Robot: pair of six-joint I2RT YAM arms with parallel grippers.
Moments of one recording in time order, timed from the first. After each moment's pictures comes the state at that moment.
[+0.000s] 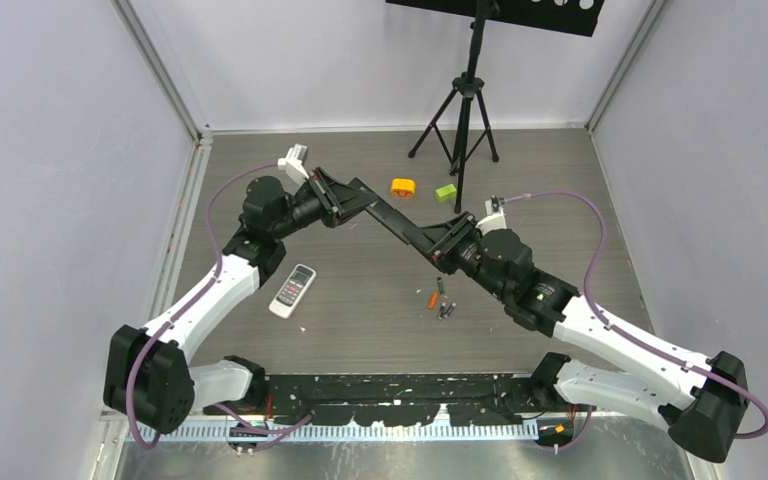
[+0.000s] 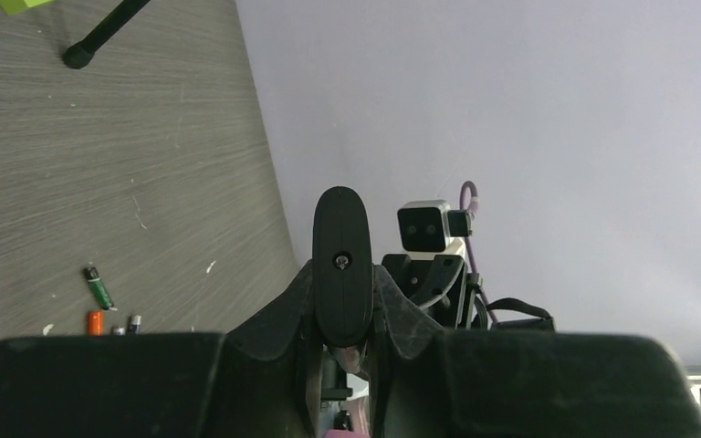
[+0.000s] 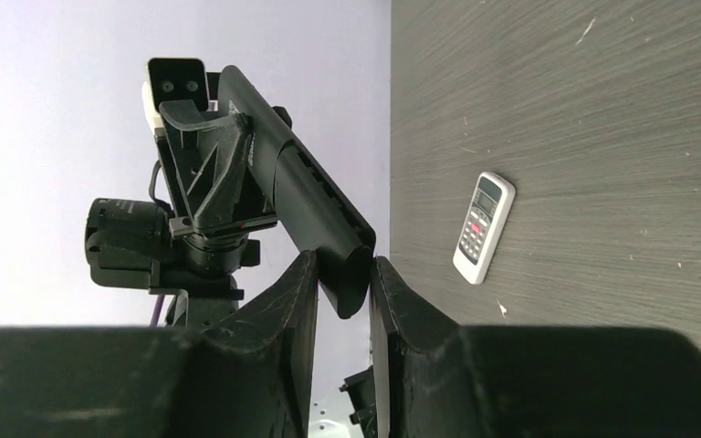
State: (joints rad) left arm -0.39 1.21 0.83 0.35 0.57 -1.26; right arm 0.85 0.93 0.72 0.04 0.19 1.34
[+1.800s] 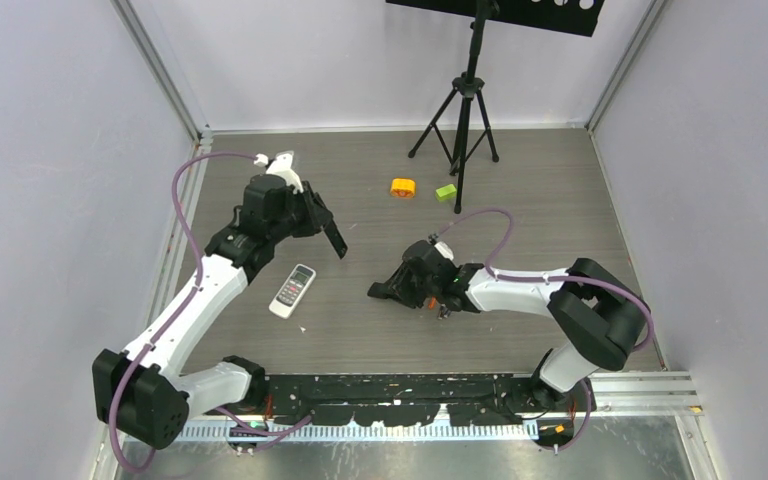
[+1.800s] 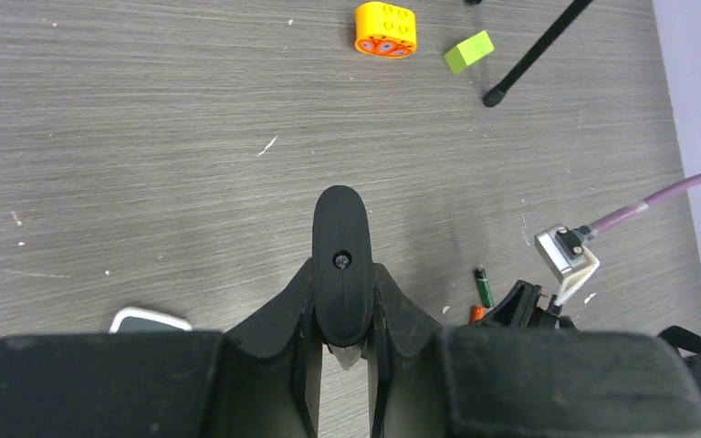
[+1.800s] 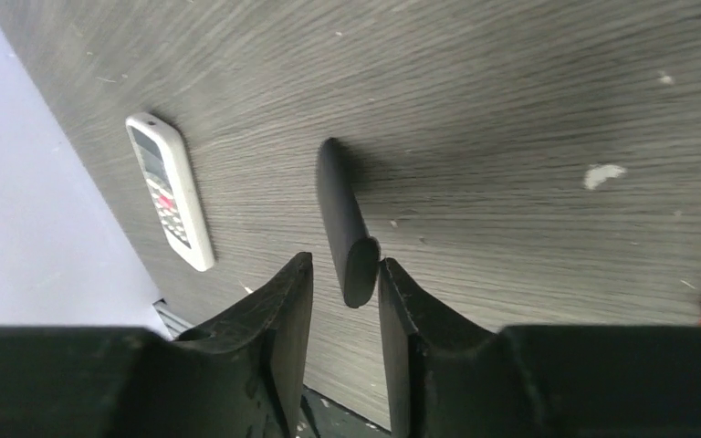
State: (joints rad) left arm -0.39 1.13 0.97 -0.33 0.05 -0.48; right arm 0.89 1.57 0.75 0.03 0.06 1.39
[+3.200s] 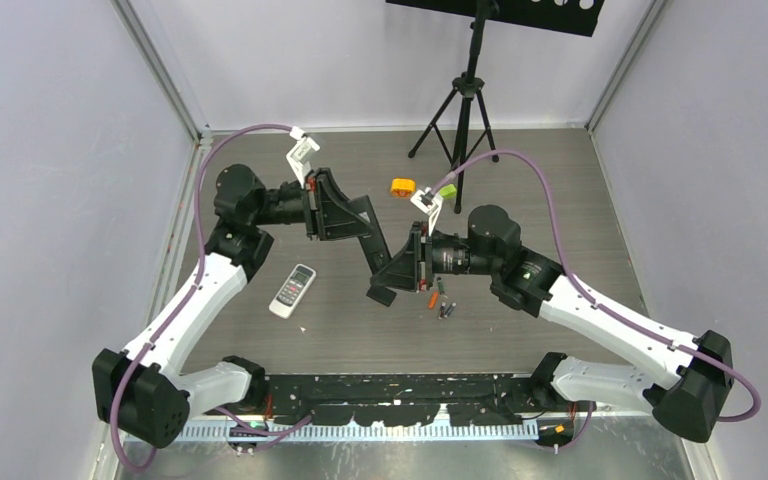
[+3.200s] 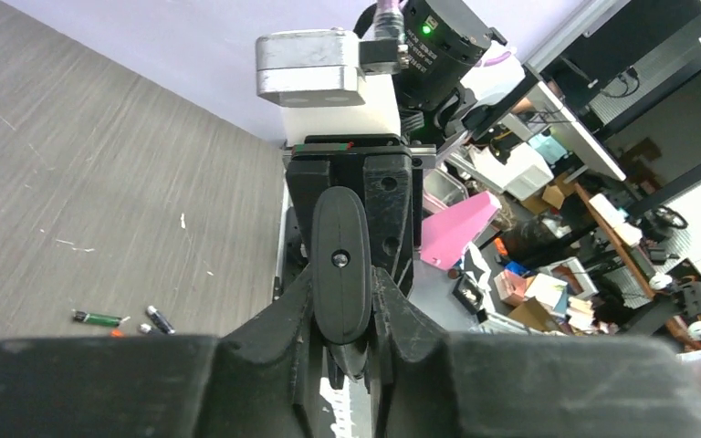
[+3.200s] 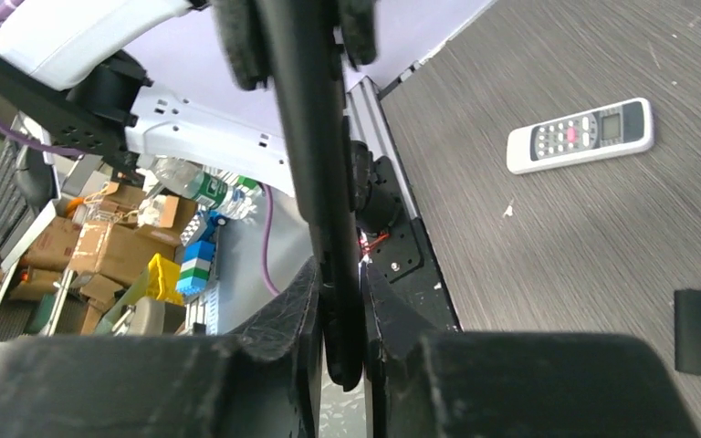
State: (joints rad) left arm -0.39 1.14 0.99 0.40 1.20 -0.81; right arm 0.84 1.08 0.91 0.02 -0.57 0.64
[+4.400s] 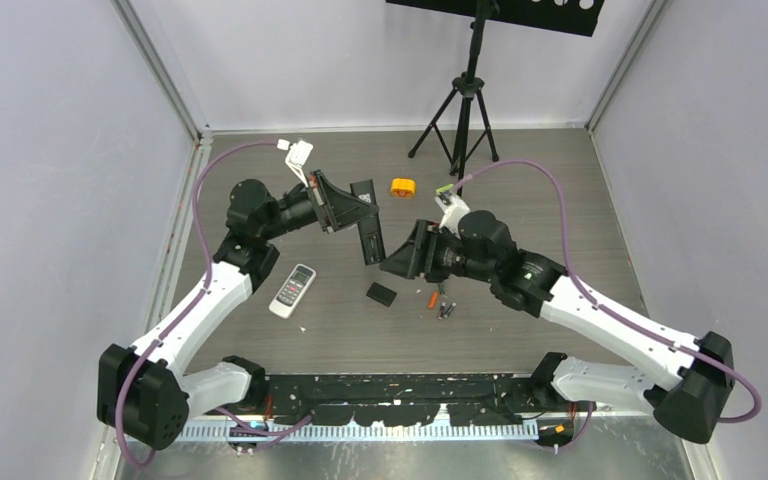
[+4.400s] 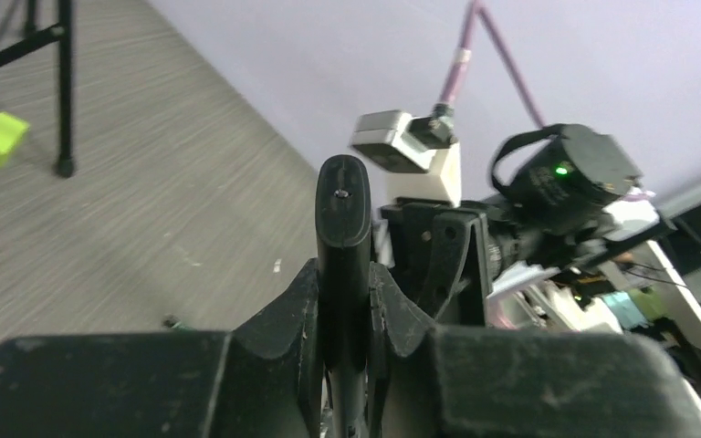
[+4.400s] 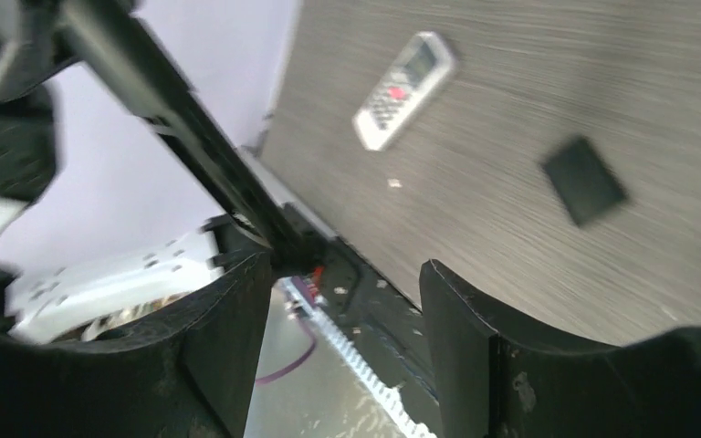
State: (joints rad) left arm -0.39 1.13 0.86 0.47 0.82 -0.88; right arm 0.84 1.10 0.90 -0.12 -0.25 0.87
